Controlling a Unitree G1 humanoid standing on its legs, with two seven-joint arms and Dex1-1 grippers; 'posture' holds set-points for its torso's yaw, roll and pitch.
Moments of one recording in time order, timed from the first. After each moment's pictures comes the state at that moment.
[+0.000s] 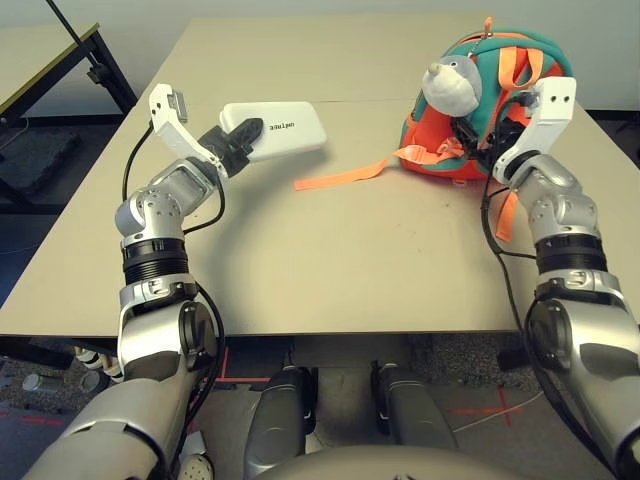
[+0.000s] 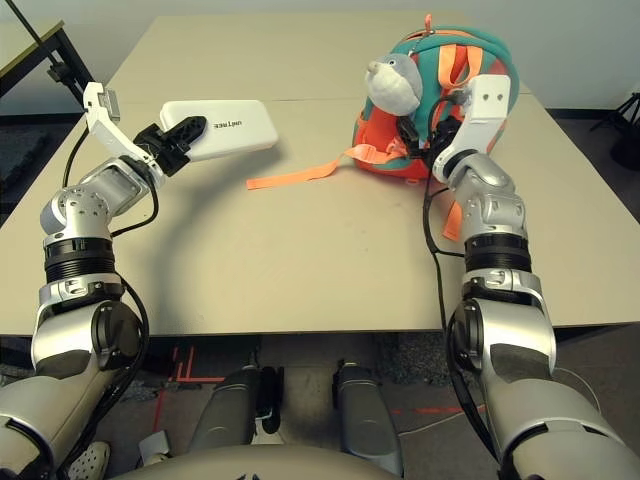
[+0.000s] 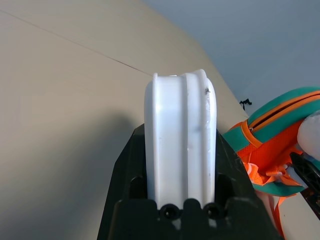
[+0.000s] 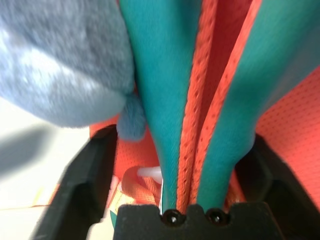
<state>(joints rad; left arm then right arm) -0.83 0.31 0.45 0.44 -0.67 0.76 -0.35 -0.85 -0.38 -0.25 0.72 0.26 0.18 0.41</state>
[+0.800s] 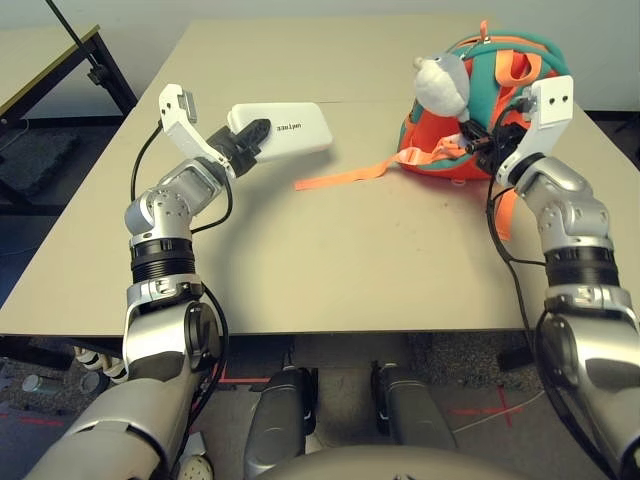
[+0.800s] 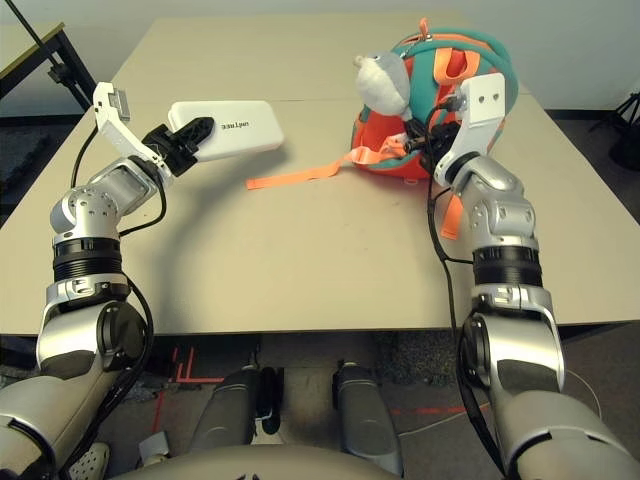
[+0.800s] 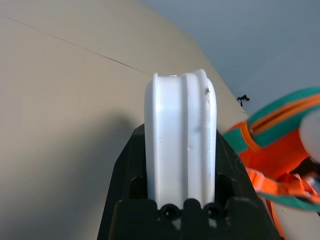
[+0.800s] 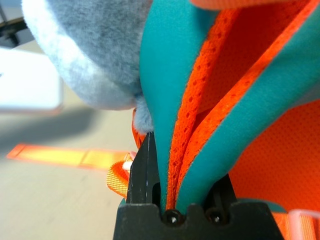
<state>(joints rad) -0.83 0.29 0.41 0.45 -0.67 0.73 -0.35 -0.60 -0.48 -0.21 0.14 0.37 0.52 0.53</state>
